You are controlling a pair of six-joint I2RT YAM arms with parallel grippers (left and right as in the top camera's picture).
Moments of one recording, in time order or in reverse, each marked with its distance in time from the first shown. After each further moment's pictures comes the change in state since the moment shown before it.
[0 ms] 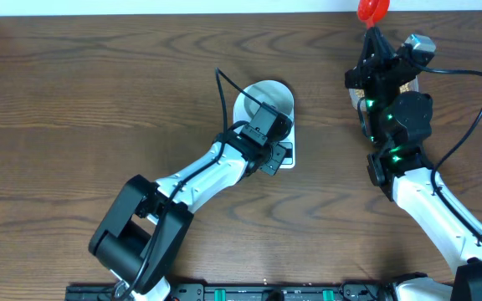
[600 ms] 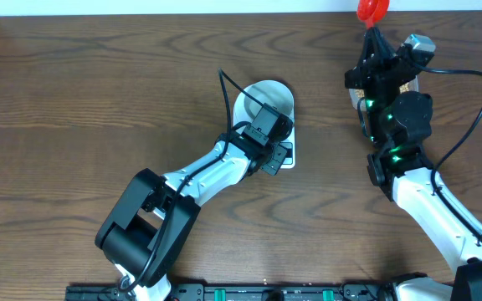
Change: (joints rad) left arm 0.000 0.036 0.000 0.040 0.000 0.000; right arm 0.000 0.000 0.000 0.000 0.000 -0.001
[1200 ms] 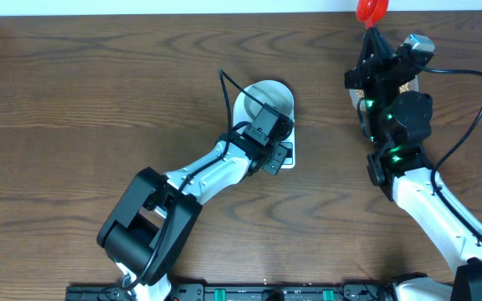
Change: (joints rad) left arm 0.000 0.013 0.000 0.014 0.000 0.000; right arm 0.000 0.000 0.000 -0.006 -0.007 0.000
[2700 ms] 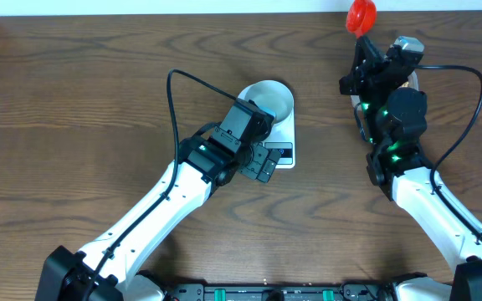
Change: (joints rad) left arm 0.028 -0.401 0.007 -0.338 -0.029 0.002; right arm 0.000 0.006 0.001 -0.097 -0.046 0.000
